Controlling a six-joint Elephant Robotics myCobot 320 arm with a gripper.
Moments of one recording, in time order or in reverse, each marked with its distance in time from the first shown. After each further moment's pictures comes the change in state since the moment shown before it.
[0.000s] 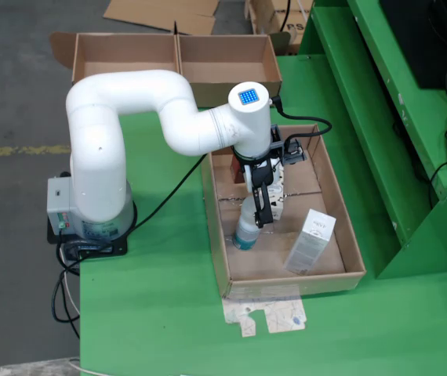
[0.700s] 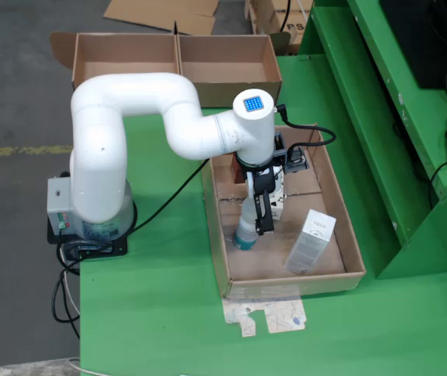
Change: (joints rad) arm -0.052 -0.048 0.031 -0.001 0.002 -0.012
